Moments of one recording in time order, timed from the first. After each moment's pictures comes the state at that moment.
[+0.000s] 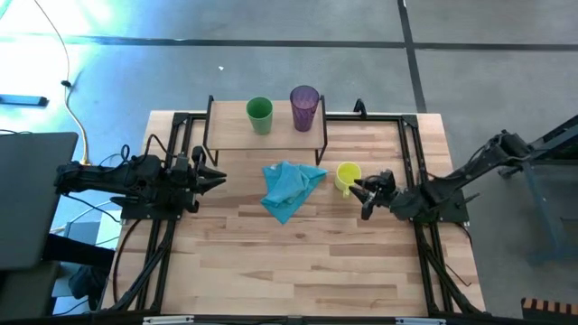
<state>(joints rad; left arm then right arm) 0.04 0.30 0.31 0.01 -0.12 -0.13 0.49 0.86 0.38 -0.04 0.94 0.77</state>
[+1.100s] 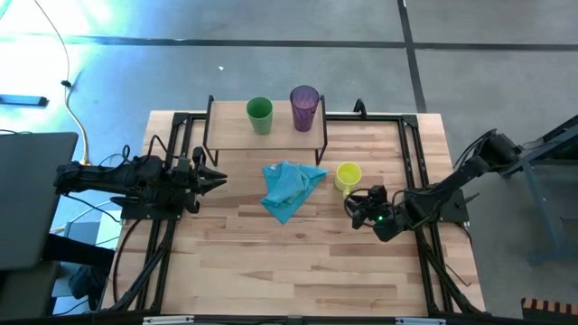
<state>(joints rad) 0.04 0.30 0.31 -0.03 -0.12 -0.13 0.57 1.18 0.38 -0.05 0.94 1.26</state>
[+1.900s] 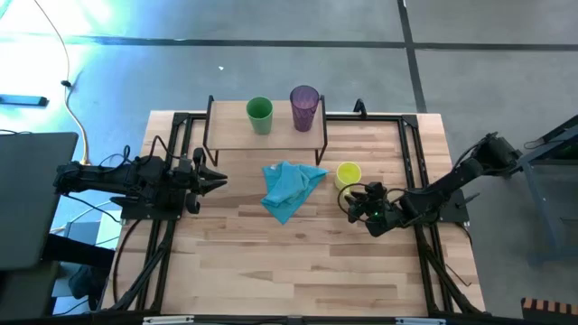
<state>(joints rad) 0.04 0.30 0.31 -0.06 -0.12 -0.14 0.48 1.25 0.38 -0.08 0.89 1.33</state>
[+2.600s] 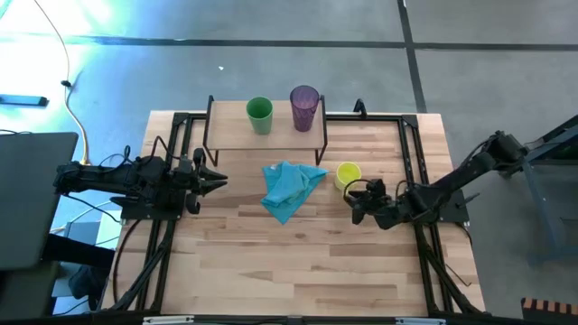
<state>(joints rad) 0.04 0.30 0.31 -0.08 -0.12 -0.13 0.47 1.06 0.38 -0.04 0.82 1.10</state>
